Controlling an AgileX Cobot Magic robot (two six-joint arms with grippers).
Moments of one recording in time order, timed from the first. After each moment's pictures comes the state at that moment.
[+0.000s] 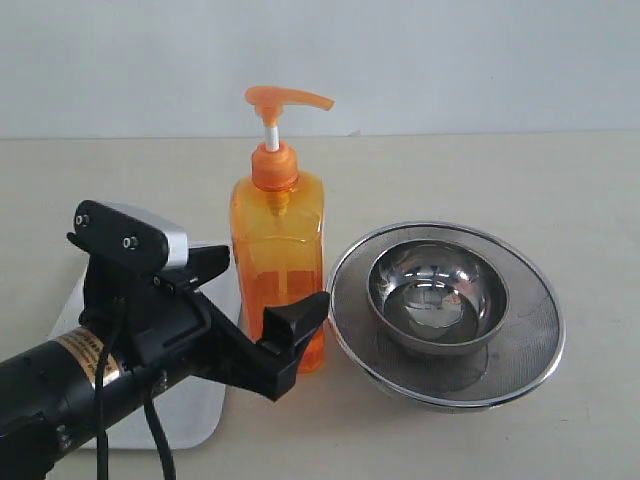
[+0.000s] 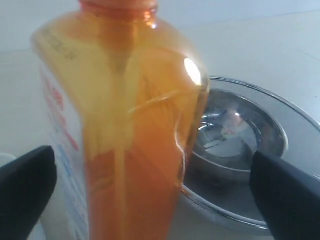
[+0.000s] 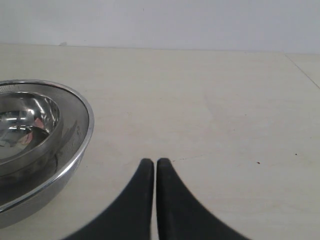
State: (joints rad) left arm -0.93 1.54 -0.38 -0.41 -0.80 0.09; right arm 0.02 0.00 0.00 -0.02 0.35 0.00
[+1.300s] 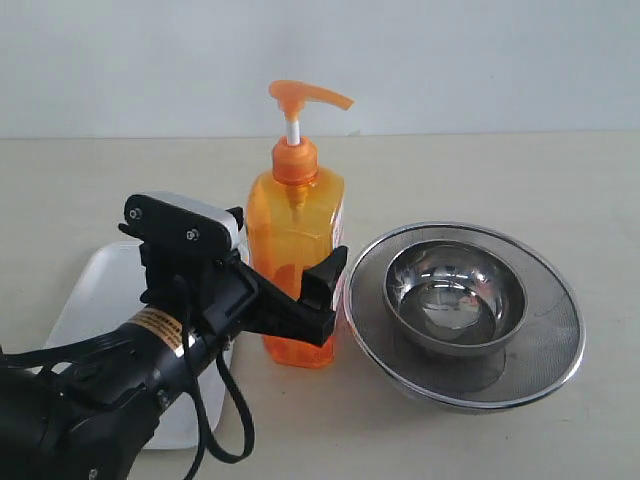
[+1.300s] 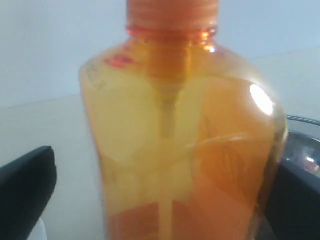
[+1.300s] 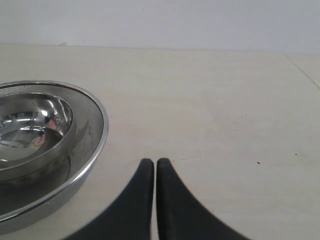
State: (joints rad) left arm -0.92 1.81 -0.51 -0.51 -1.10 0.18; right arm 0.02 0.00 0.00 -0.02 0.35 0.00
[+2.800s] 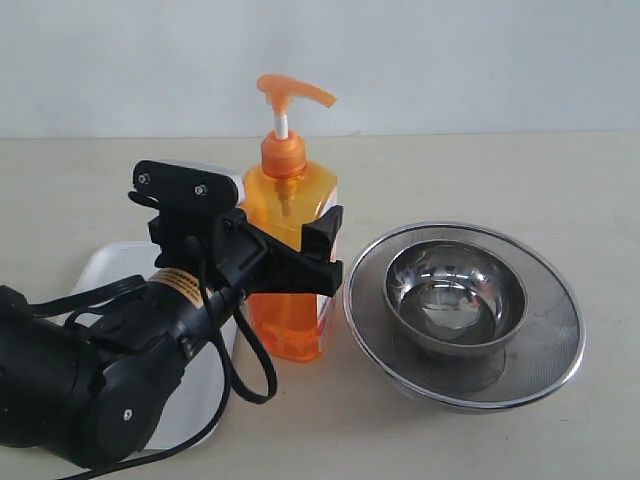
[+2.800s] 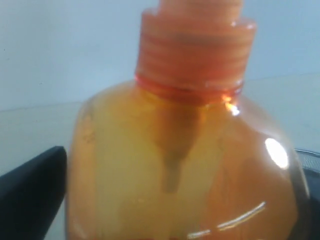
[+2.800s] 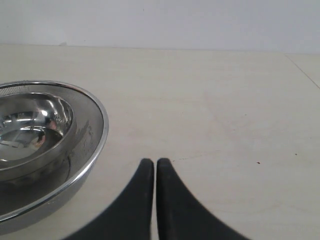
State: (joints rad) left arm -0.87 1.82 -0.61 -0.54 -1.02 0.16; right arm 0.02 0.00 0.00 -0.02 0.35 0.00
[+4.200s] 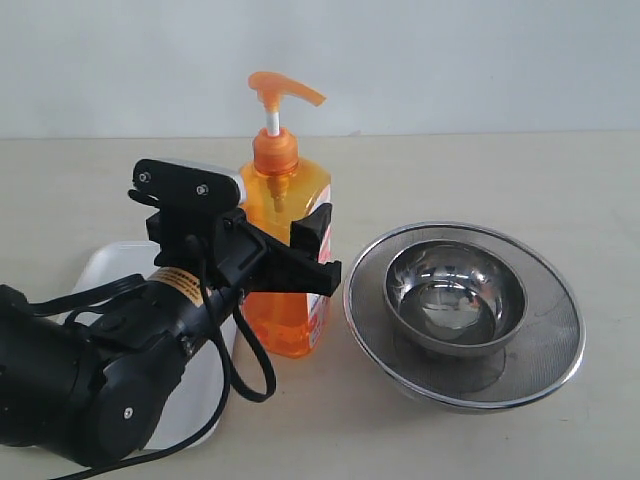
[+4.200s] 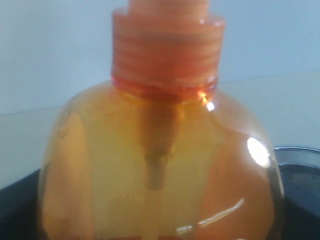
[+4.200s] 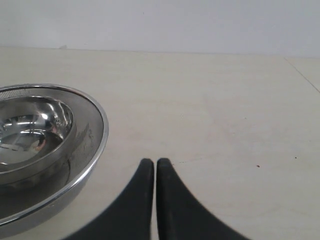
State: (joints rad) left arm -0.87 1.82 -0.61 -0.55 -1.02 0.19; right arm 0.02 0.00 0.00 -0.02 0.34 0.00
